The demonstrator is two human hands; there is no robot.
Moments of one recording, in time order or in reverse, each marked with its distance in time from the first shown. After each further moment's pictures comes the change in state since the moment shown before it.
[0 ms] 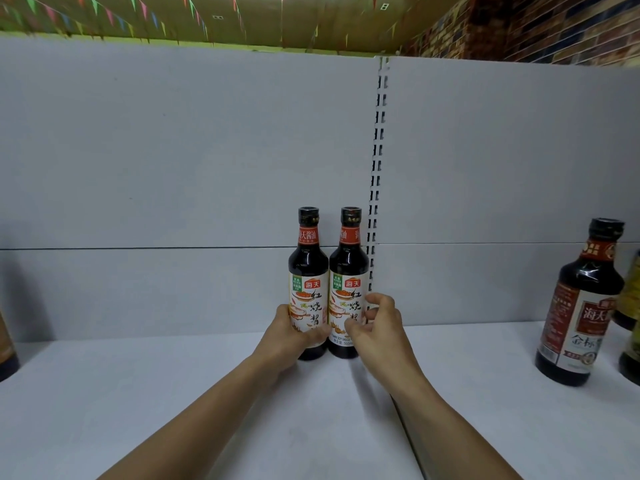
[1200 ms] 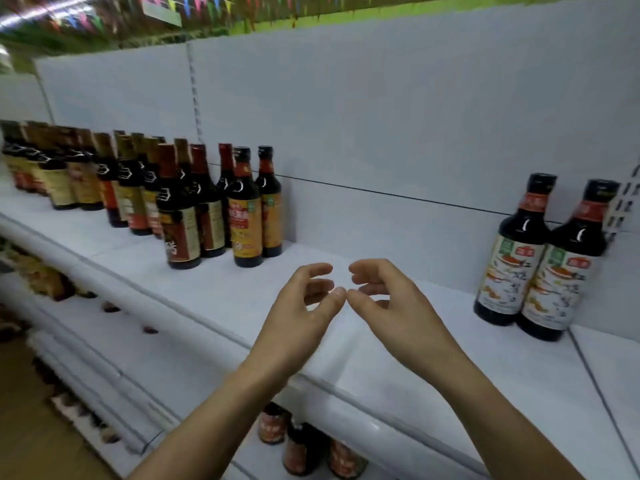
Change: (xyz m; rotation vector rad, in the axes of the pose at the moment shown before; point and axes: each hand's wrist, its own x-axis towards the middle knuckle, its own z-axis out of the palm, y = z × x) left_hand -0.282 0.017 -0.147 0.108 0.650 0.038; right_hand -0.169 -0.132 0.106 0.163 -0.664 -0.477
